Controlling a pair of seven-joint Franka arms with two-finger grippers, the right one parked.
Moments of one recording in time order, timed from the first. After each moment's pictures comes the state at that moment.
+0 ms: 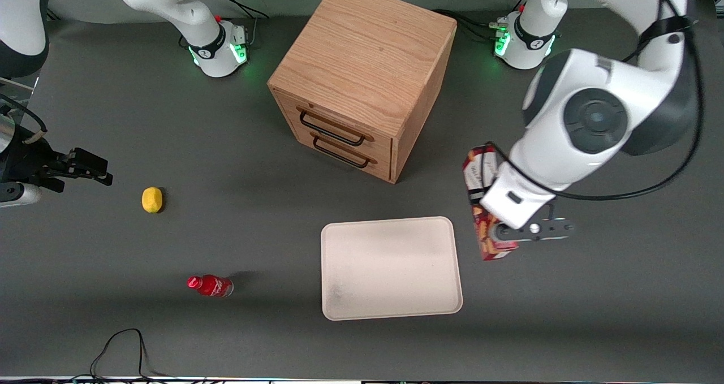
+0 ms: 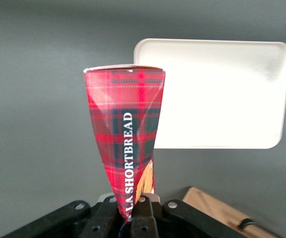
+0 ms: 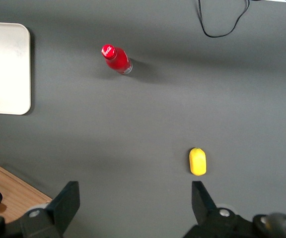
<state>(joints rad) -0.35 0.52 -0.11 -1.13 0.02 1.67 -0.55</state>
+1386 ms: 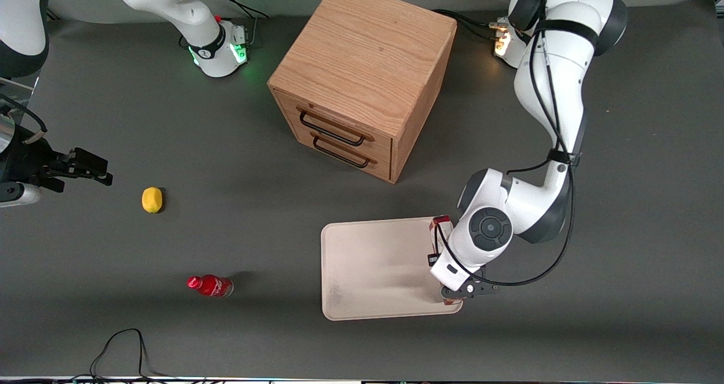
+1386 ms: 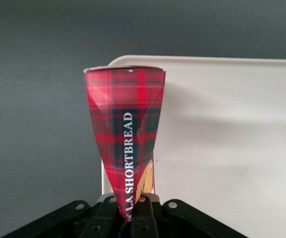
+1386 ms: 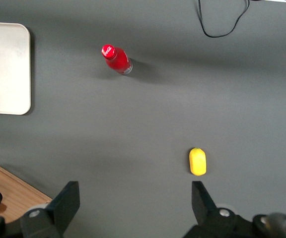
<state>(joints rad) -0.36 0.95 -0.09 -1.04 0.07 2.04 -0.53</state>
